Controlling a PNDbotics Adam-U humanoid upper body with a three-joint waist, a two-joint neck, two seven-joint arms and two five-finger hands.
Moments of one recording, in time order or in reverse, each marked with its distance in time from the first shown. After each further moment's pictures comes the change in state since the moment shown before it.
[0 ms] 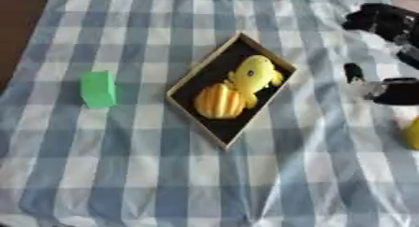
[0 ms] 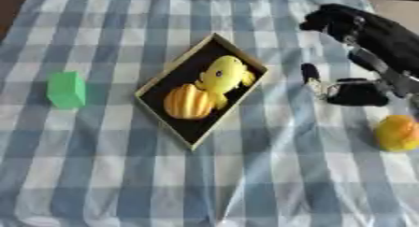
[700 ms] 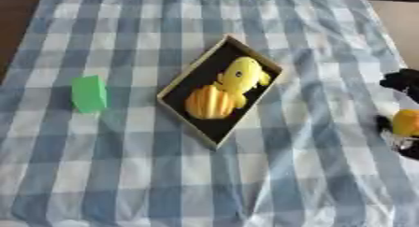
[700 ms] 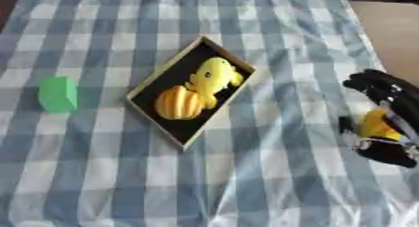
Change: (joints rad) left arm 0.014 0.001 0.003 0.000 -0.005 0.001 0.011; right arm 0.267 0.134 -0.108 0.000 0.130 0.042 -0.061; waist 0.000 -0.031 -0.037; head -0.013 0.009
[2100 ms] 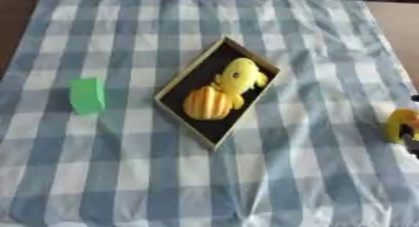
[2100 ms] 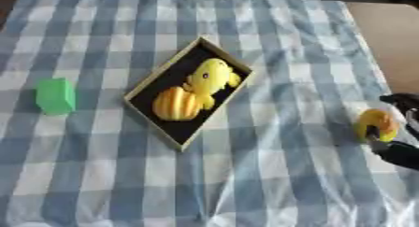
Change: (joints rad) left arm 0.002 -0.001 0.000 0.000 0.000 0.005 -0.005; right arm -0.026 0.052 -0.070 0.175 -0.016 0.179 0.162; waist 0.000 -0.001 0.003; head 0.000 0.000
